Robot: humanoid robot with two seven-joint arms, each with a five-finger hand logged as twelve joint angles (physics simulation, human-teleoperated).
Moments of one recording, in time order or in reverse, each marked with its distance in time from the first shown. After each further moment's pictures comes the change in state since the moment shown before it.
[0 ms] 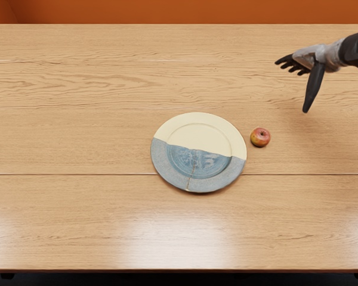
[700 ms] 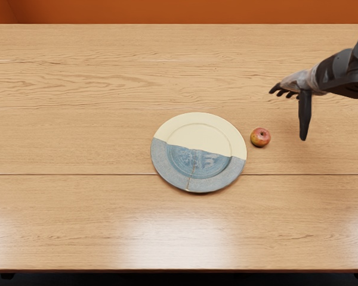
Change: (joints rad) left arm 0.000 0.000 0.000 0.000 0.000 0.000 0.000; right arm 0.099 -0.172 0.028 0.695 -0.051 -0.308 -0.485
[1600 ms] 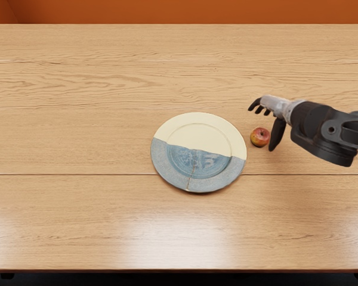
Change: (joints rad) left arm 0.000 0.000 0.000 0.000 0.000 0.000 0.000; right arm -0.165 -0.012 -0.010 0.322 -0.213 -0.550 -0.018
